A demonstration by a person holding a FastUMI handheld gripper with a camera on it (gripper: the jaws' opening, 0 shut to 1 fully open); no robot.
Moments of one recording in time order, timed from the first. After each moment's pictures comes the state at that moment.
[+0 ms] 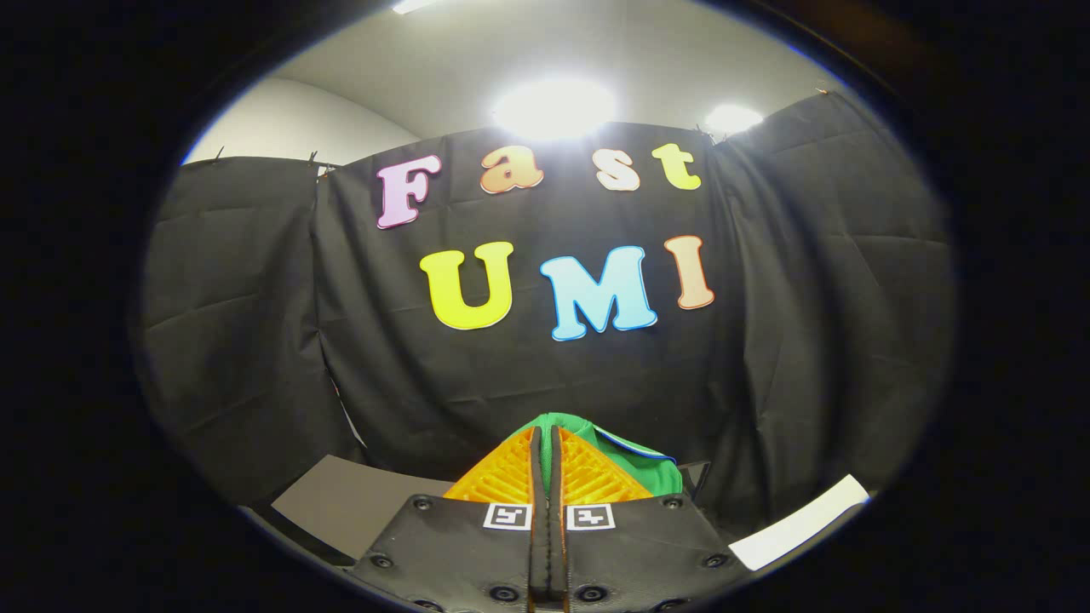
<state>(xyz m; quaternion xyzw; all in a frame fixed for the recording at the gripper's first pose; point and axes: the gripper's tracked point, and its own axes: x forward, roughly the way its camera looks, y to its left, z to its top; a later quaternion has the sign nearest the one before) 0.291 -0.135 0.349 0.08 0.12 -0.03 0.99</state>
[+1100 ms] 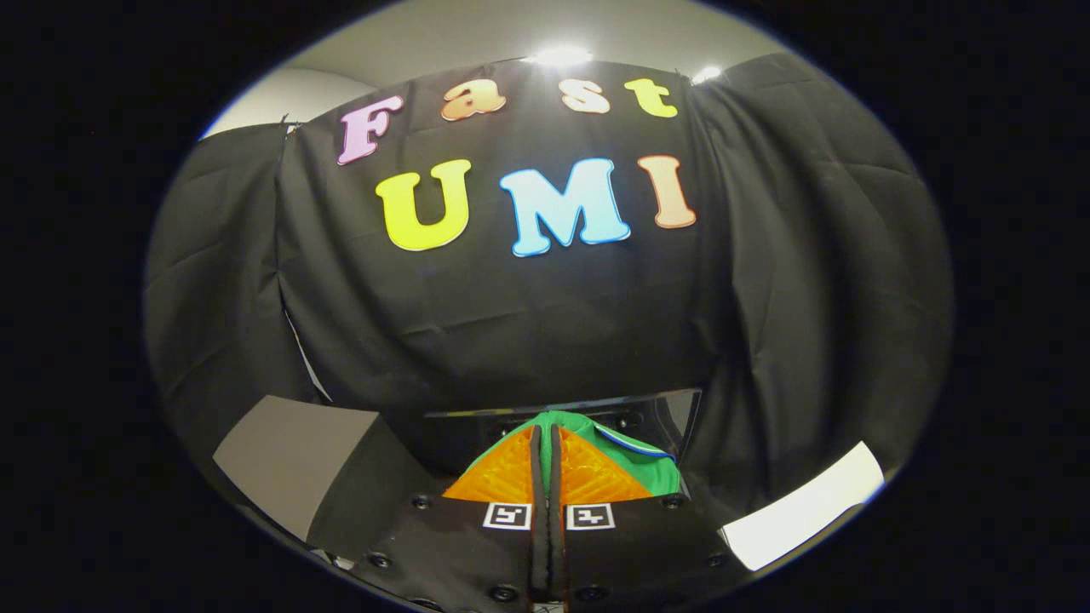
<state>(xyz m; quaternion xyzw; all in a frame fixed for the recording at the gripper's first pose) 0.319 -0.186 0.149 0.08 0.22 -0.04 0.97</state>
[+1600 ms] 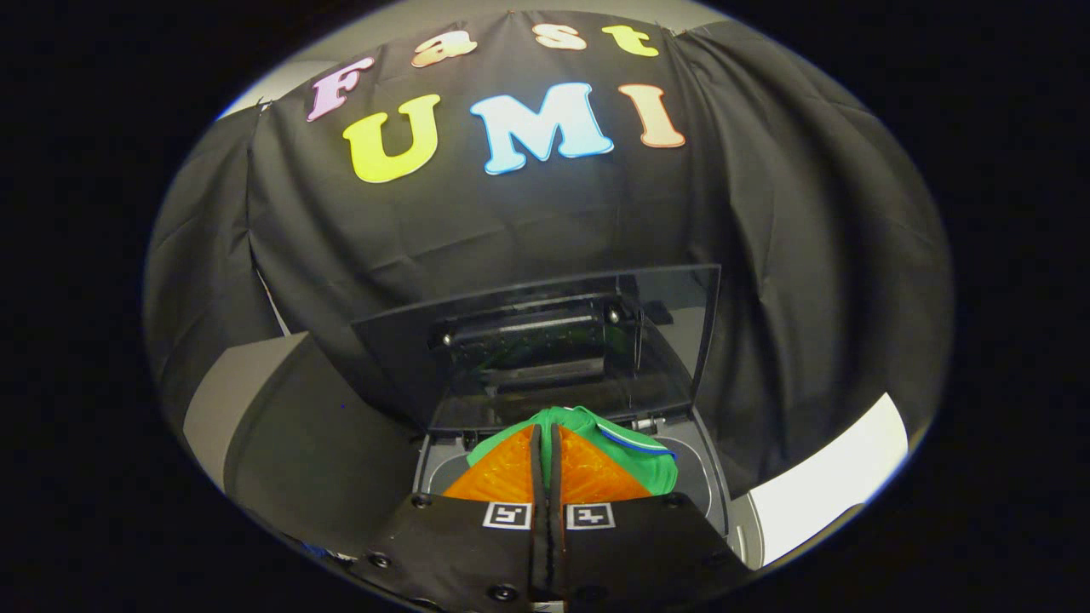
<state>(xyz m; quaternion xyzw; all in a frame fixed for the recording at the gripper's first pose) 0.327 -0.201 0.002 0.11 0.31 -0.05 0.94</state>
